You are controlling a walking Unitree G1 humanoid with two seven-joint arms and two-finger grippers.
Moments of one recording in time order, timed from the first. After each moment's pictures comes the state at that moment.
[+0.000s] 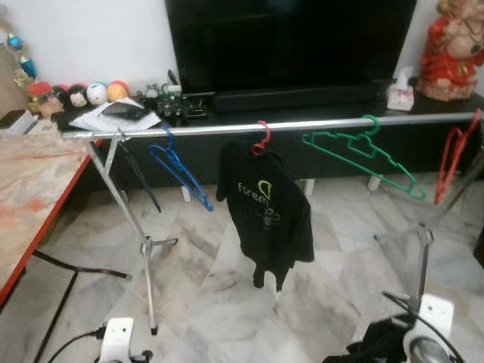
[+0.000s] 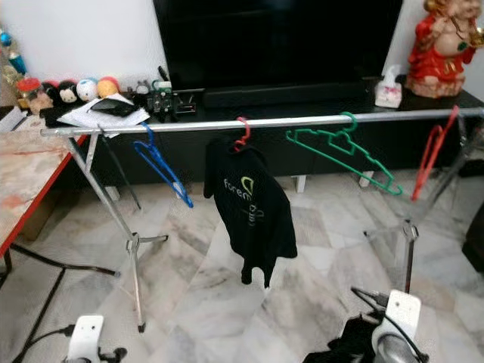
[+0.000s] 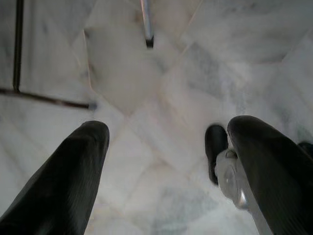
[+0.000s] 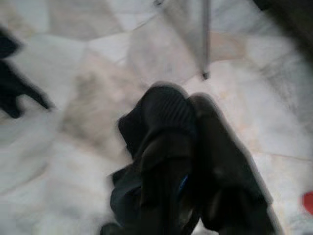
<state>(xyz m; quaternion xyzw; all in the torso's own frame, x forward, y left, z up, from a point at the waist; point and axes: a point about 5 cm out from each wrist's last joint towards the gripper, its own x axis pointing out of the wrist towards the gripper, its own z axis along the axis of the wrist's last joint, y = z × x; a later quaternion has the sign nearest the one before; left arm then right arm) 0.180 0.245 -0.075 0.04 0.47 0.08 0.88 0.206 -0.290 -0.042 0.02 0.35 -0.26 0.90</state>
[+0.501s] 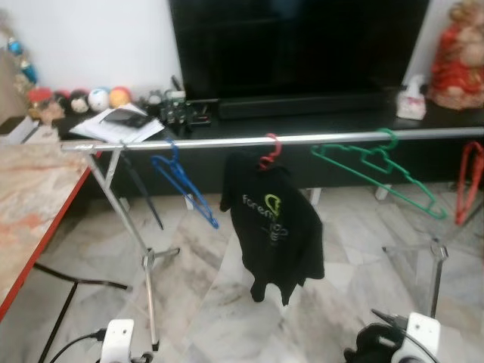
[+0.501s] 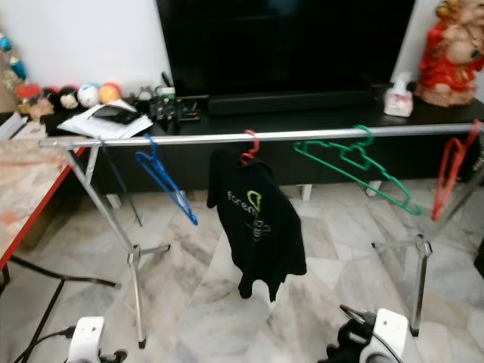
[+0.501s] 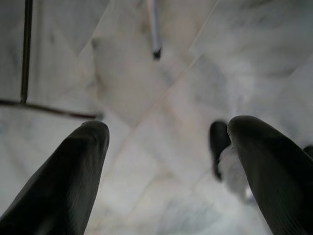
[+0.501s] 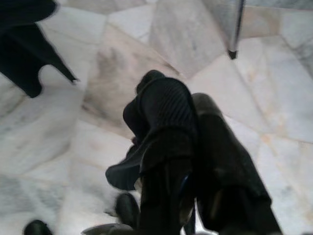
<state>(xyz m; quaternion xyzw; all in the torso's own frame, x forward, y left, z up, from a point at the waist) 0.168 0.252 -0.078 0.04 0.49 0.08 0.87 0.174 -0.263 -0.069 0.04 0.39 -0.23 0.89</state>
